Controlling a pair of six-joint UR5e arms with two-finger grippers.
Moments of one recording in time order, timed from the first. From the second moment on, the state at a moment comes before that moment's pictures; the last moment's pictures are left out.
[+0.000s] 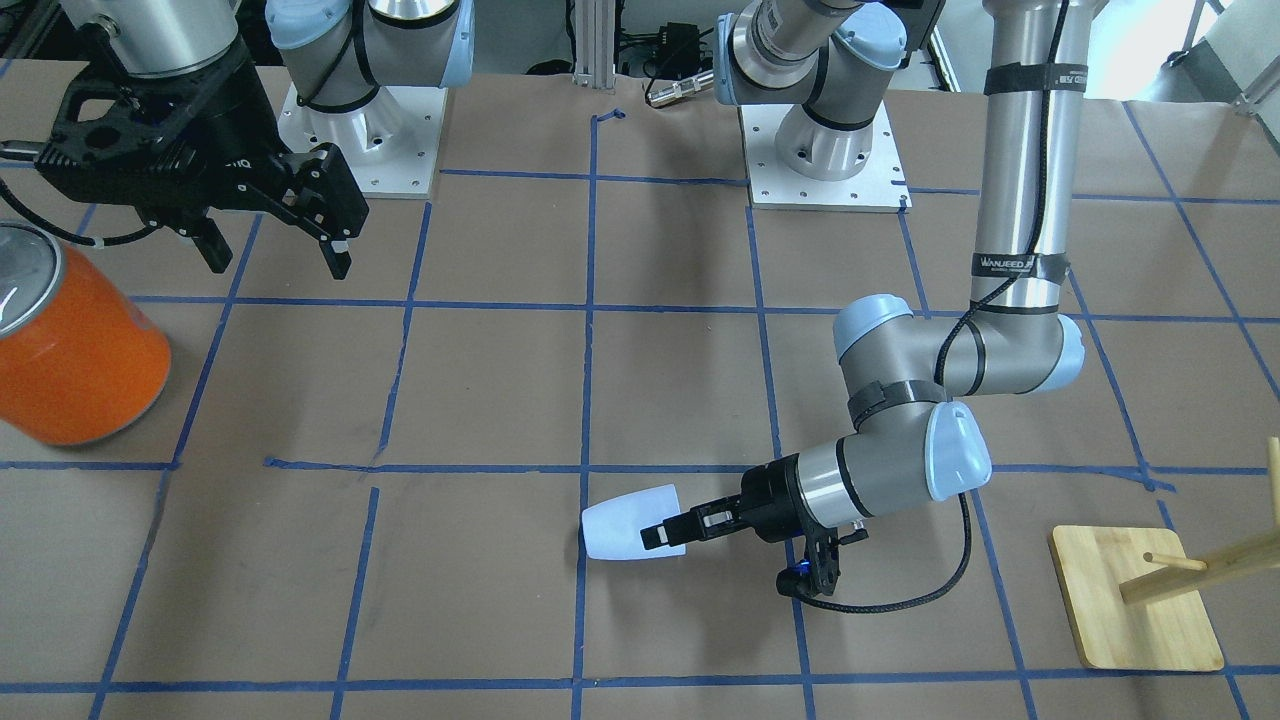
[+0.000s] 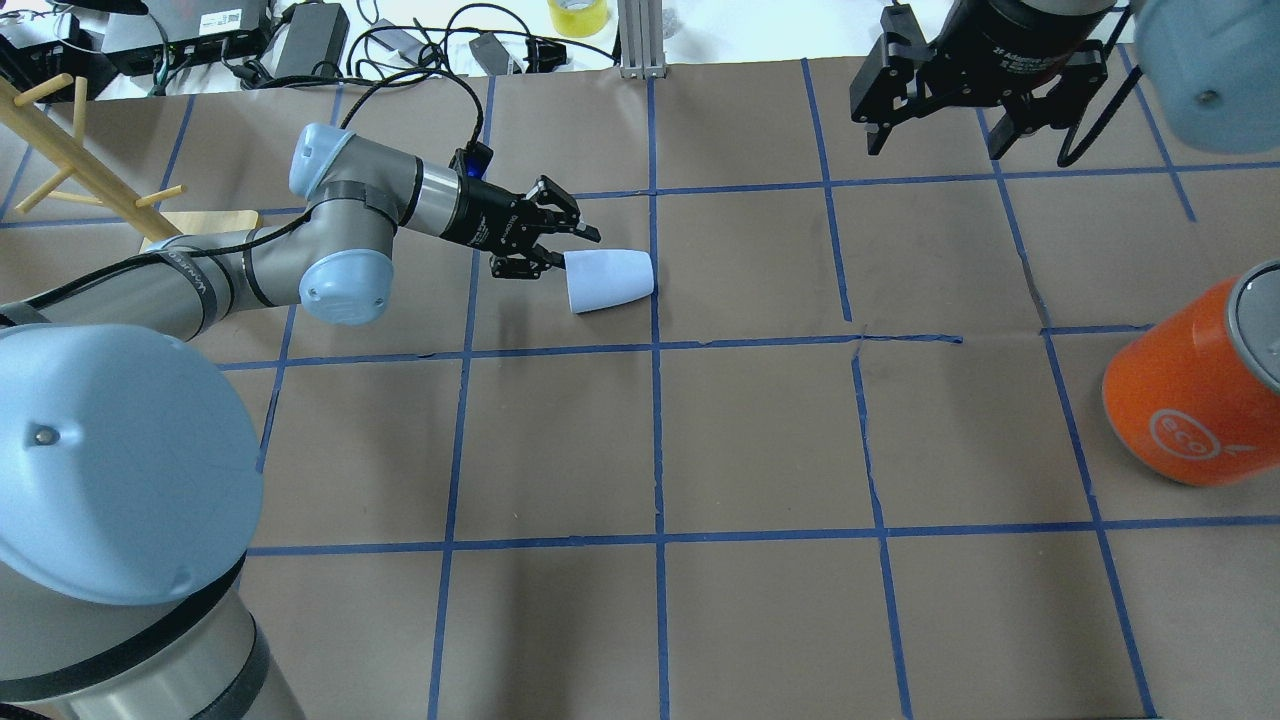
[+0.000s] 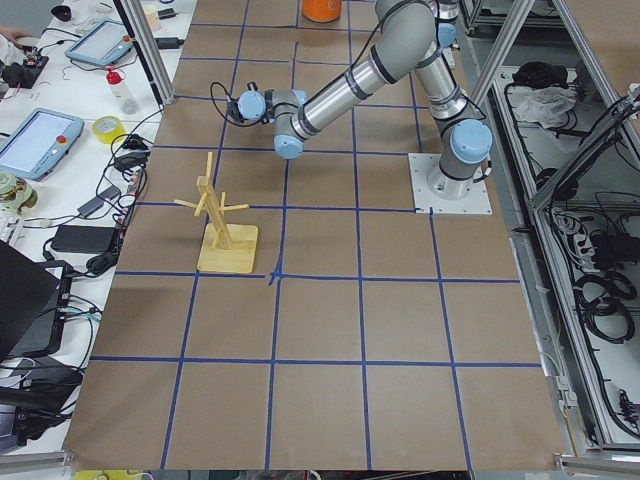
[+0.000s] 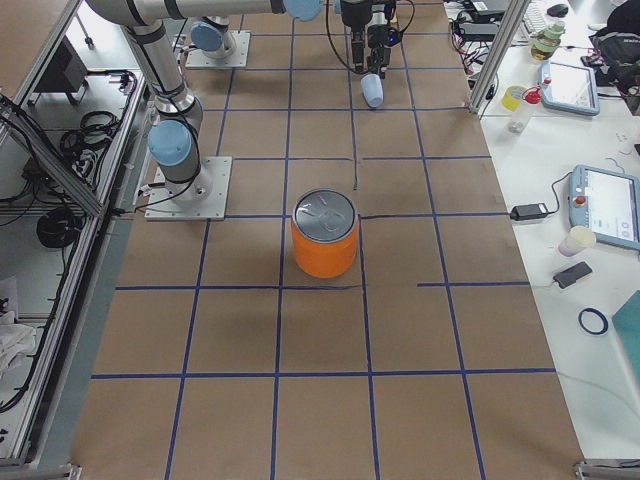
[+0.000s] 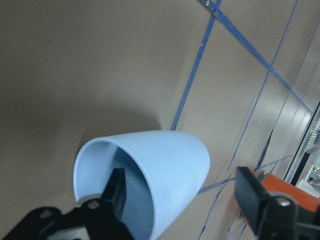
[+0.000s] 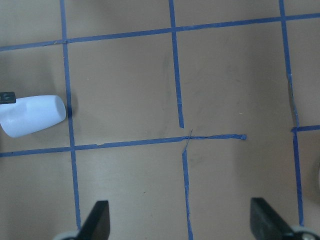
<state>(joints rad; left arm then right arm) -1.50 -2.19 -1.71 -0.80 0.70 -0.34 1.59 -1.56 1.51 -1.68 -1.54 0.10</state>
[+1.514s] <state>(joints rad) -1.50 -2.02 -1.56 -0.81 0.98 -0.52 1.58 -1.57 1.51 -1.68 -1.59 0.09</state>
